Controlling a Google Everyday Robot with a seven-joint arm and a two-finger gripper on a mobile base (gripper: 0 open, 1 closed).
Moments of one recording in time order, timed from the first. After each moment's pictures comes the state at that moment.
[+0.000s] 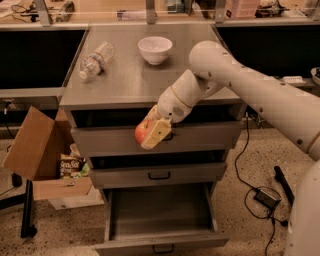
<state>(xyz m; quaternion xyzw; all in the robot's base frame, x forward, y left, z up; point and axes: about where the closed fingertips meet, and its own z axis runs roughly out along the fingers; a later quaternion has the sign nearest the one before) 0.574 0.018 0.772 -0.65 0.66 0.31 0.20</state>
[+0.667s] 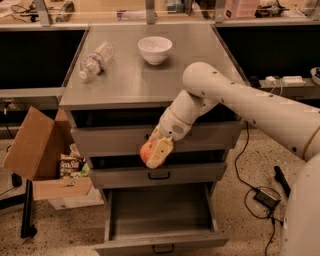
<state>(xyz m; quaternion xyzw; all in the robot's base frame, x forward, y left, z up) 0.545 0.004 0.708 -0.64 0.69 0.31 0.13</state>
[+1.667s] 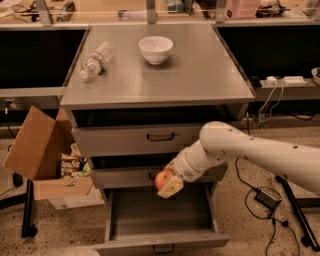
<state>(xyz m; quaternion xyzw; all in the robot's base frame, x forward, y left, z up) 0.518 -0.041 0.595 -0.57 0.76 0.22 0.20</state>
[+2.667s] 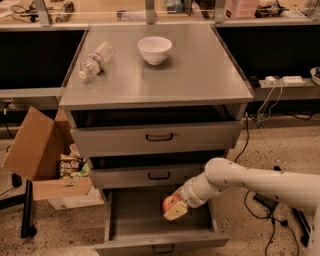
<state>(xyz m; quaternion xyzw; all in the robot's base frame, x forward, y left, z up) 0.495 -0.068 0.455 -0.49 0.81 0.26 0.18</state>
